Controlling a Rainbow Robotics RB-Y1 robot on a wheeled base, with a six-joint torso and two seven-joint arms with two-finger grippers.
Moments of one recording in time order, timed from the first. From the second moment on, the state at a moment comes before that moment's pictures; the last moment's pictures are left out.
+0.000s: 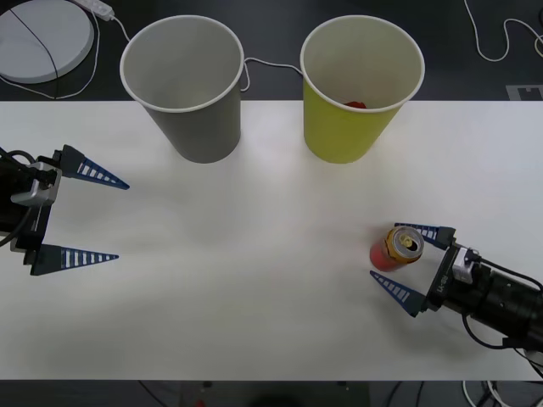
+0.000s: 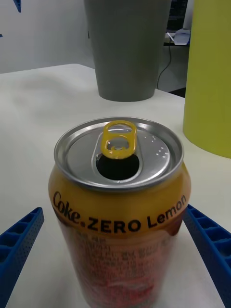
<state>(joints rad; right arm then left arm) -0.16 -0.44 -0.19 -0.82 1.11 -1.34 0.77 -0.21 0.89 0.17 -1.72 -1.50 -1.55 0.05</state>
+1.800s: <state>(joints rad) 0.03 -0.50 -0.32 -1.56 1.50 -1.31 0.07 -0.21 0.89 0.17 -1.72 -1.50 -1.55 0.05</state>
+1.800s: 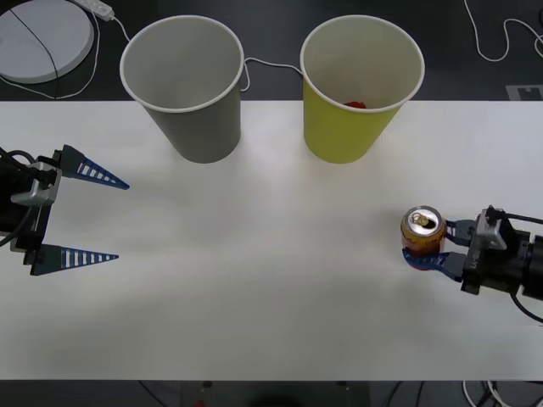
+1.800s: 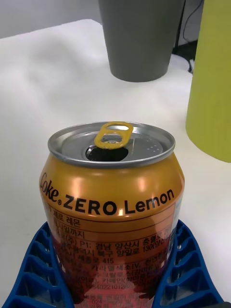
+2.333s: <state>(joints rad) 0.10 -0.60 -0.42 -2.10 1.75 -1.42 -0.67 -0.21 0.89 0.17 -1.72 -1.50 -1.55 0.05</state>
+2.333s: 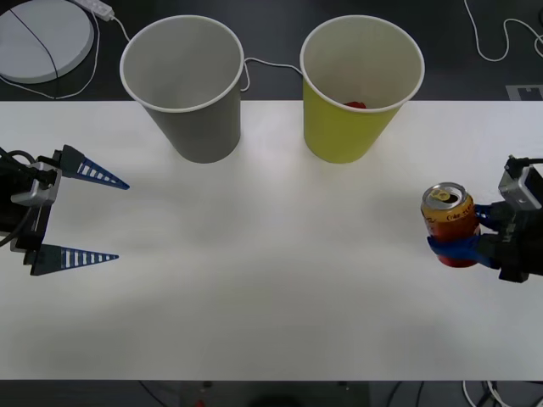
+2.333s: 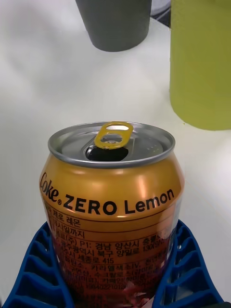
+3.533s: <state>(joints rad) -0.46 -1.17 -0.15 -2.06 1.68 -1.57 -1.31 -0.21 0.89 0.17 -1.72 -1.50 -1.55 0.05</state>
